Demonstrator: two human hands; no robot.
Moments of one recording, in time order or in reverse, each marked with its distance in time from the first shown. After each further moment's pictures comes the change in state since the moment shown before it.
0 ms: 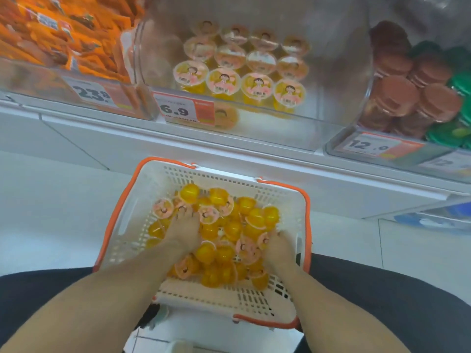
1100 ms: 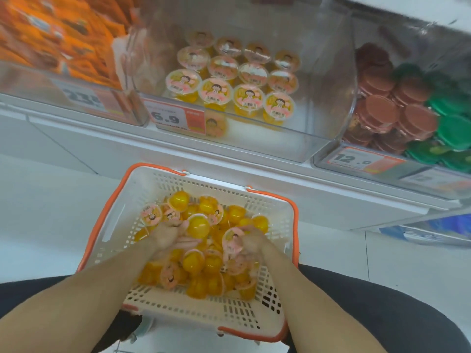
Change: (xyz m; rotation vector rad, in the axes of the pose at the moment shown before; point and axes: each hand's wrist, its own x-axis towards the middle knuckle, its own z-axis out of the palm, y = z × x) left_hand -0.003 -0.014 -0.015 -1.763 -0.297 -0.285; right_hand 0.023 -0.046 -0.044 0.814 -0.440 0.249
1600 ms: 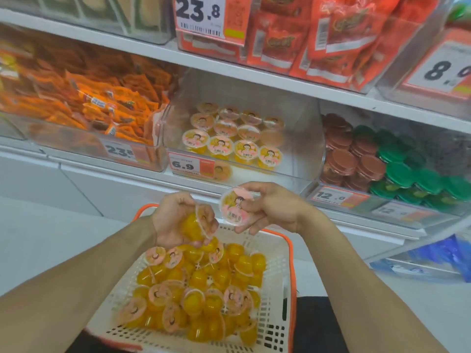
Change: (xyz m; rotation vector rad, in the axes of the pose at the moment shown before) left_hand -0.129 0.153 0.024 0.002 -0.664 0.092; right_hand -0.197 -0.165 -0.061 -0.013 -0.266 -0.507
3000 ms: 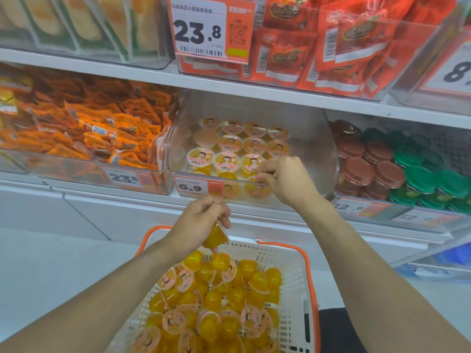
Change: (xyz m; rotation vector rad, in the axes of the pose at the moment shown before) left_hand -0.004 0.028 0.044 0.566 0.546 0.404; right_hand 0.063 -0.028 -0.040 -0.959 0.676 -0.551
